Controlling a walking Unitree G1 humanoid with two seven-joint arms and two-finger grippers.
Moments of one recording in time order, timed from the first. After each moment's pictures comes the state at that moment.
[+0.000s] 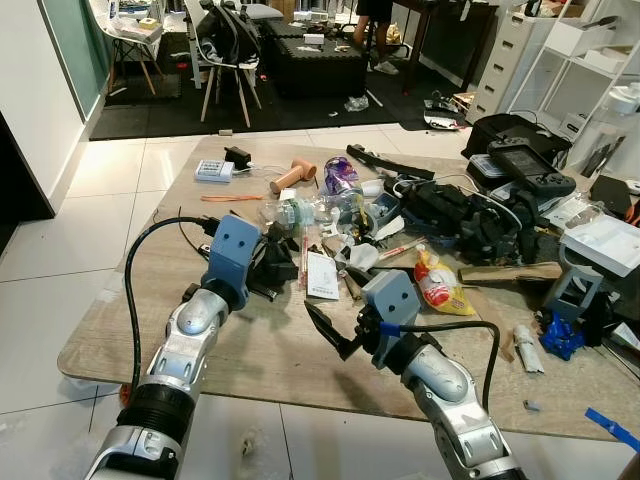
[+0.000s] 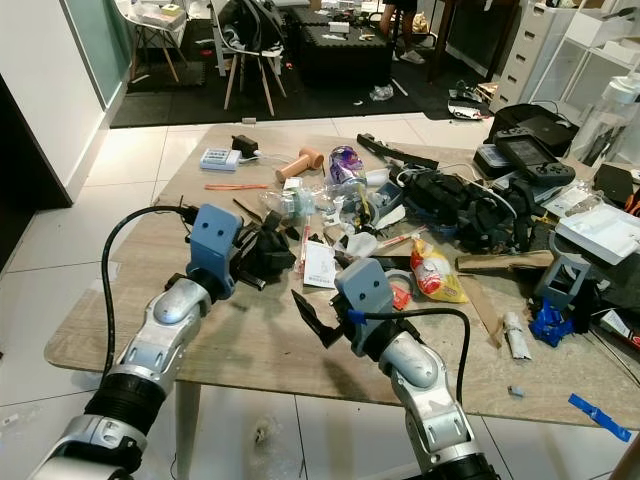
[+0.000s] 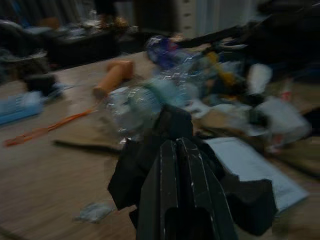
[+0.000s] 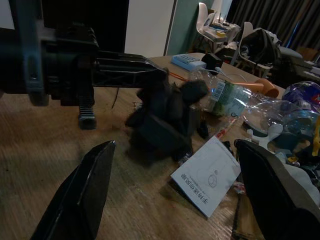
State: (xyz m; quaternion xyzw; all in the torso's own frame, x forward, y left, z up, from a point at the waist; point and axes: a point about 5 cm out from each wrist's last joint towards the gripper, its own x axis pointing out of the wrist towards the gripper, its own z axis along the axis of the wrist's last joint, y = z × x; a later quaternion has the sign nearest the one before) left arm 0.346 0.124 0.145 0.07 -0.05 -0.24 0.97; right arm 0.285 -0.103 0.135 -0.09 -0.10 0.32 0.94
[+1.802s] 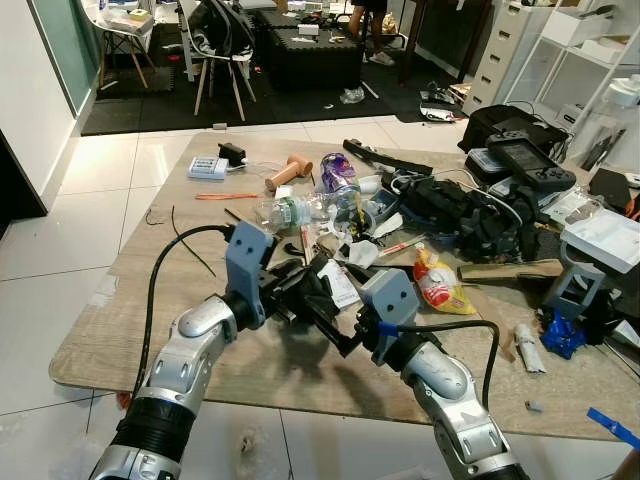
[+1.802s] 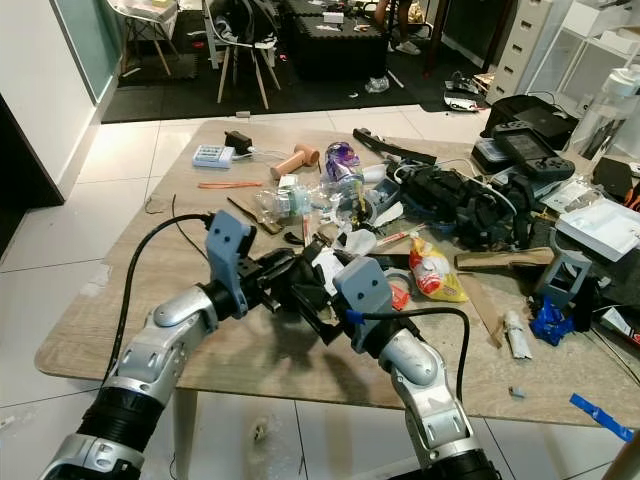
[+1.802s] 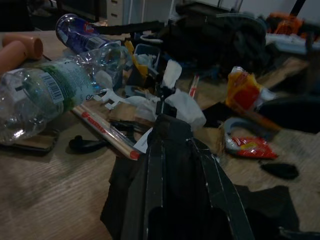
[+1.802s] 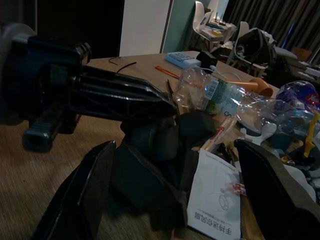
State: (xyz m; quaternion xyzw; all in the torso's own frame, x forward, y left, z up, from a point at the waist) left arm 0.329 0.110 0.145 -0.04 0.01 -0.36 0.93; right arm 0.287 -0.103 0.137 -0.10 -0.11 0.32 0.93
